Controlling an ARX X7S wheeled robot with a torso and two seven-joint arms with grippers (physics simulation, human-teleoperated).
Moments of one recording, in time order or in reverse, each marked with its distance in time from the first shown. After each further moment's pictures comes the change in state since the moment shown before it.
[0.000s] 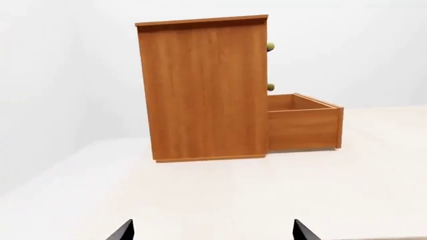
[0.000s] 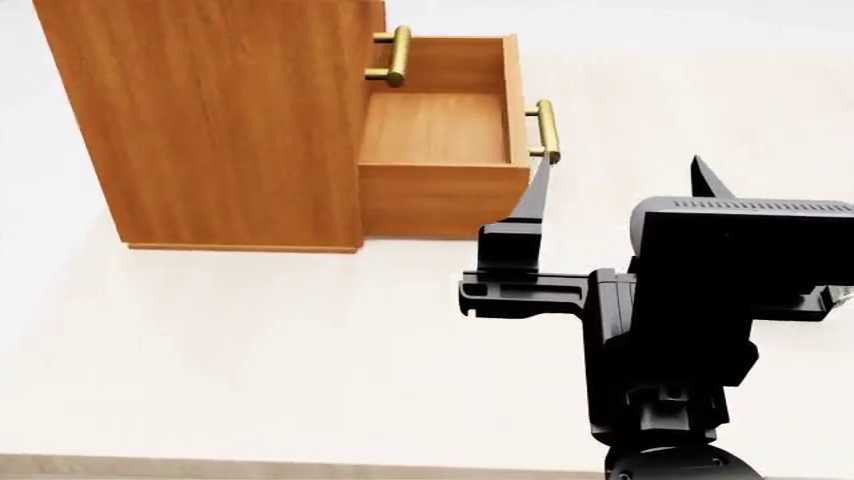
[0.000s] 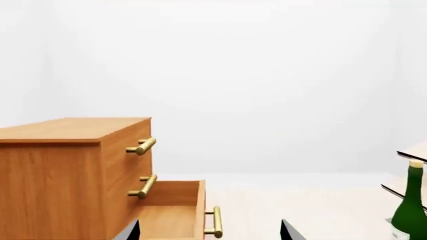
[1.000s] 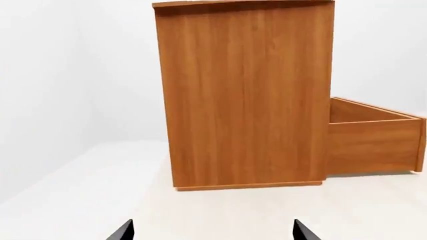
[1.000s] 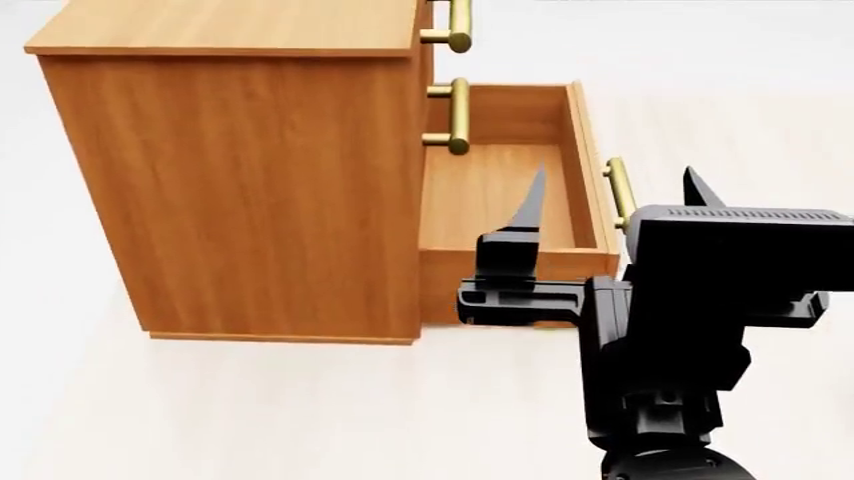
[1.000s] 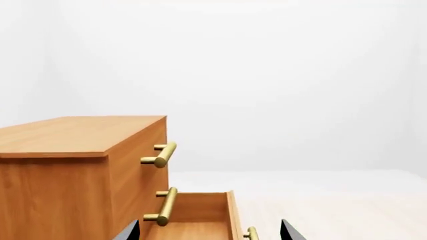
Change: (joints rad) left arm -0.007 -0.031 0.026 -0.006 -0.012 0.009 -0.039; right arm -0.017 0.017 -0.011 0.033 0.034 -0.039 0.019
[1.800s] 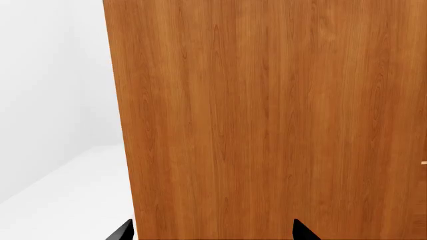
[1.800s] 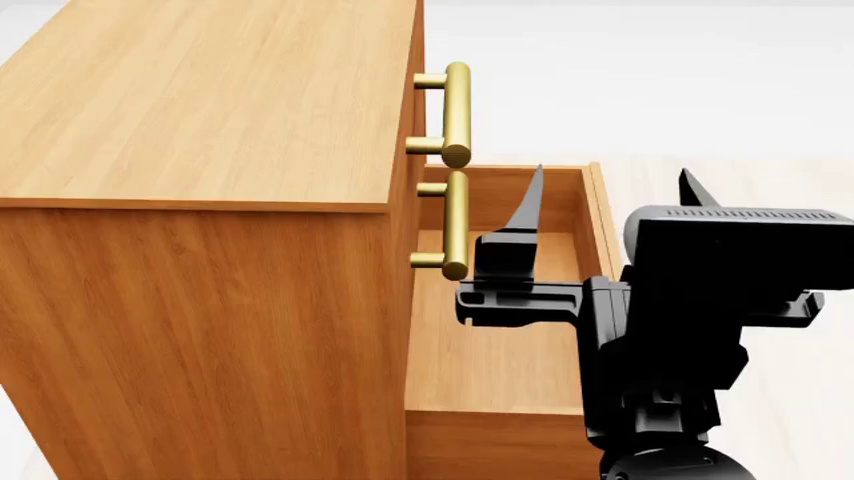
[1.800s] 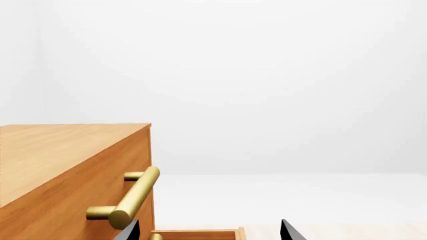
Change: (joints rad) left arm -0.005 -0.025 0.023 -0.004 -0.014 0.006 -0.033; right arm 0.001 0.014 -0.006 0.013 0.030 -0.011 0.014
